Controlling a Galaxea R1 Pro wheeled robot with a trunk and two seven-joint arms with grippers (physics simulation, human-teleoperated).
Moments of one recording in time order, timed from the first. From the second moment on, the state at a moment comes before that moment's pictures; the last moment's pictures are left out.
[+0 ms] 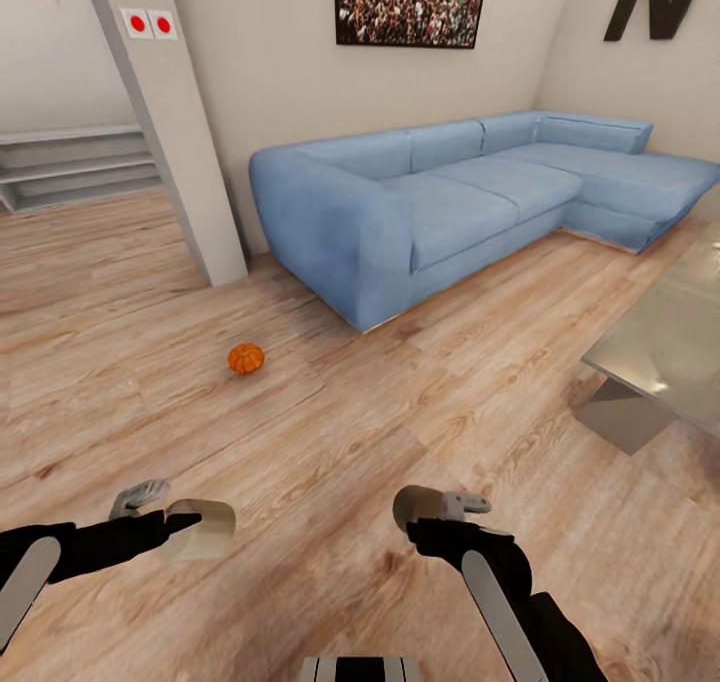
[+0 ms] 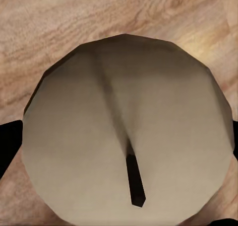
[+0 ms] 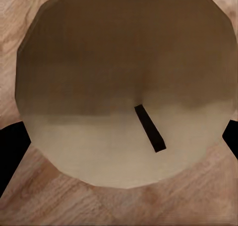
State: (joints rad) left arm -0.25 0.42 0.12 -1.42 0.71 1.01 -0.18; right arm -0.28 0.02 0.29 -1.47 -0.55 0.84 -0.47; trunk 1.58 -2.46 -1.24
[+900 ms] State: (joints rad) left arm -0.25 0.43 0.18 -1.43 0.73 1.04 -0.17; right arm -0.28 0.02 0.29 -1.41 -0.55 0.83 -0.46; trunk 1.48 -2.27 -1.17
